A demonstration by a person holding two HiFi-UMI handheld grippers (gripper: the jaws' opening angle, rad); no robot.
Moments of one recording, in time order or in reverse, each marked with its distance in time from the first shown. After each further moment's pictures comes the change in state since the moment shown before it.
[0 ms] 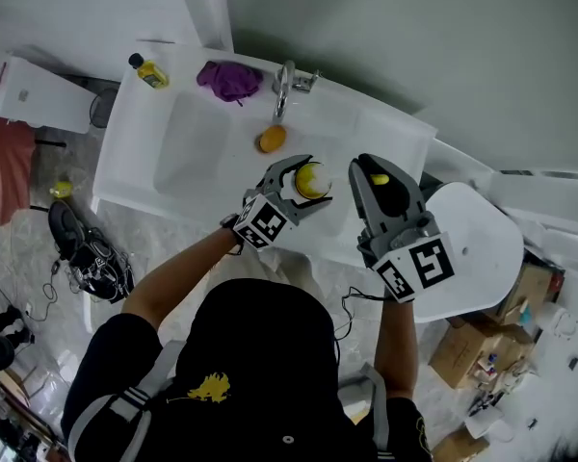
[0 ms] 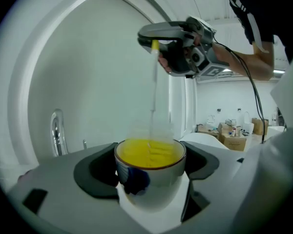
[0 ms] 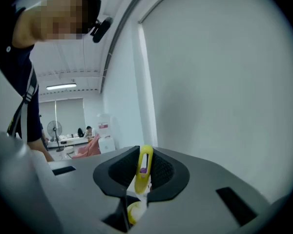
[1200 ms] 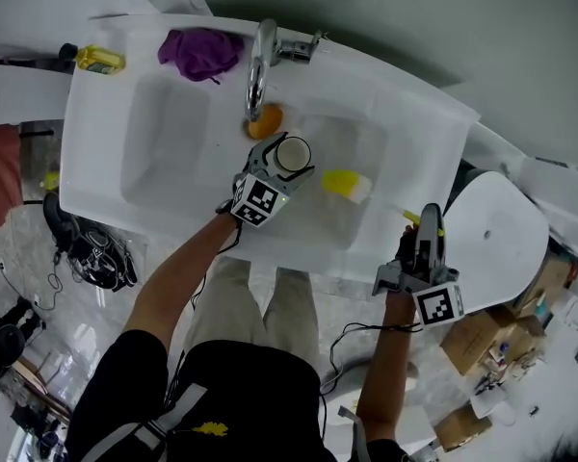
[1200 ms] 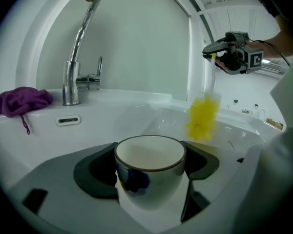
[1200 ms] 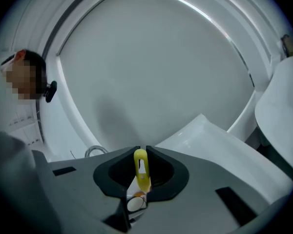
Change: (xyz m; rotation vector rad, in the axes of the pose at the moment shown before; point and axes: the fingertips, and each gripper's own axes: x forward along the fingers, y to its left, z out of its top) left arm 0.074 0.058 -0.238 -0.131 0.217 0.149; right arm -0.099 -0.170 -0.224 0.672 -0.189 -0.516
